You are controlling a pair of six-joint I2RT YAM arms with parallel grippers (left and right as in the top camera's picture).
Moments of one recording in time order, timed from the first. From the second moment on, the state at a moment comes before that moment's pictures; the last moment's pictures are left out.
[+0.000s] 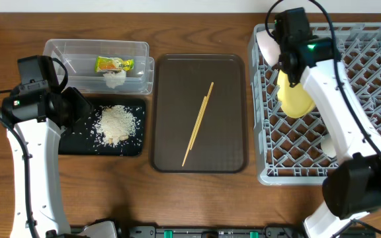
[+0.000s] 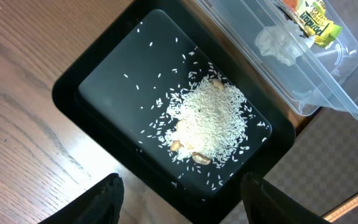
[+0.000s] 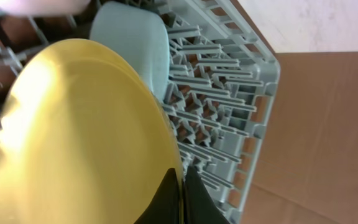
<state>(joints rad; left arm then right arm) 0.25 1.38 1.32 -1.13 -0.03 -0.52 0.24 1.83 1.69 -0.96 0.68 -0.39</state>
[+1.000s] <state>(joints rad) 0.25 1.38 1.32 -1.13 -0.03 -0.52 0.34 1.61 1.69 -0.83 -0.01 -0.06</state>
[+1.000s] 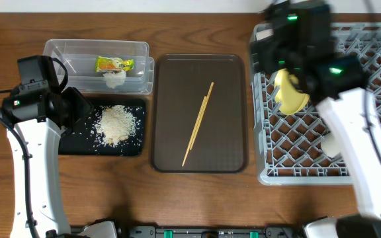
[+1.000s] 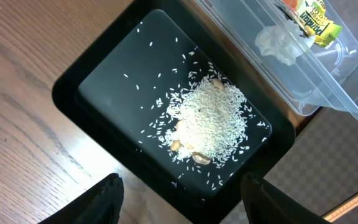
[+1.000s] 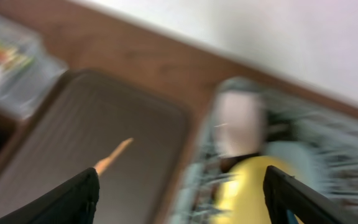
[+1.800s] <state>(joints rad) 0.25 1.38 1.32 -1.13 -0.03 -0.52 0.61 2.20 1.69 -0.85 0.08 0.44</state>
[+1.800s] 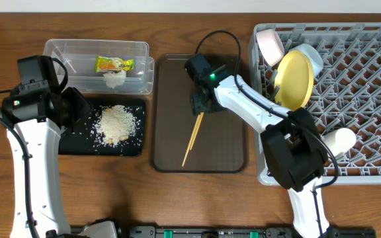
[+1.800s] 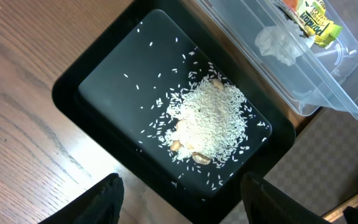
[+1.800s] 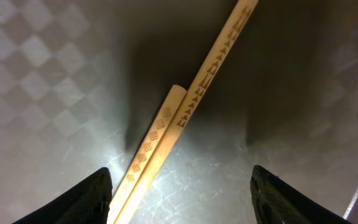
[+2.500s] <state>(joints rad) 0.25 1.38 1.32 -1.13 -0.03 -0.52 0.63 2.21 1.69 -0.90 0.13 0.49</state>
